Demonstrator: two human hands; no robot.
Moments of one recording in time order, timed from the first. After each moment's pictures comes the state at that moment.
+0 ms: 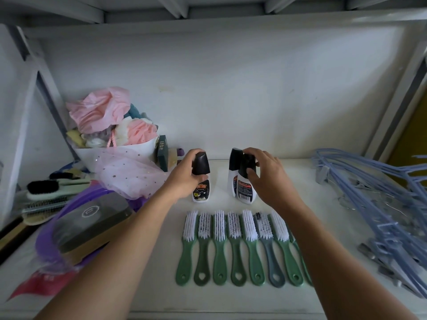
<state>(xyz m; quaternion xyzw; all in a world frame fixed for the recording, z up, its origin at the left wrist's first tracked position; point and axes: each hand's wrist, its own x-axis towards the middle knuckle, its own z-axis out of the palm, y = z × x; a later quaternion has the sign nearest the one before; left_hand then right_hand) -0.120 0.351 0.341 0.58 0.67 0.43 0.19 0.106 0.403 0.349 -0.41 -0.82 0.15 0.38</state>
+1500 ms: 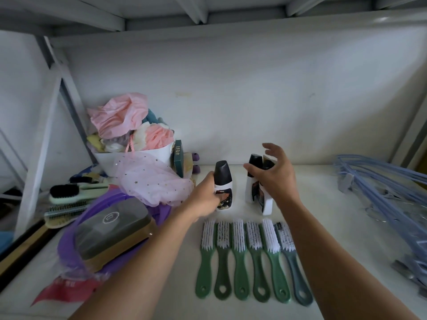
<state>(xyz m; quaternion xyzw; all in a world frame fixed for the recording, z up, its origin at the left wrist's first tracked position) -0.127 0.364 0.298 0.56 0.70 0.38 0.23 0.061 0.429 0.343 -0.44 -0.67 0.33 0.51</state>
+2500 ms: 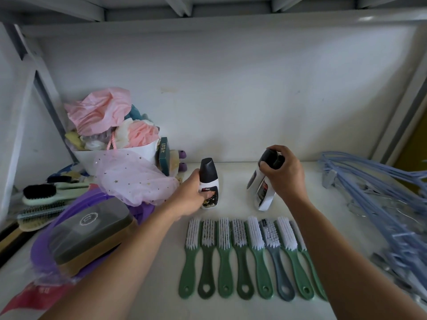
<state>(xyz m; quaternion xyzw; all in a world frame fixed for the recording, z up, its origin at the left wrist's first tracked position) -0.129 0.362 0.301 0.57 0.70 0.36 0.23 0.107 0.448 0.340 -0.47 -0.67 0.27 0.51</state>
